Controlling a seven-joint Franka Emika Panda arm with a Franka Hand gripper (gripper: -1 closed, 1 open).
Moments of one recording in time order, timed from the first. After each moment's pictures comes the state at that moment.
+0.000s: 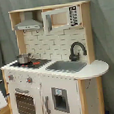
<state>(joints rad) -0.24 -1.46 1.51 -2.55 -0.28 2.62 0.36</state>
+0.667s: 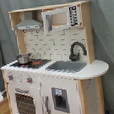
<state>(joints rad) -0.33 -1.46 1.48 -2.42 -0.28 2.58 0.26</state>
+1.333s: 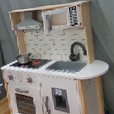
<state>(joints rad) -0.37 -1.47 1.43 -2.33 -0.28 2.51 0.13</state>
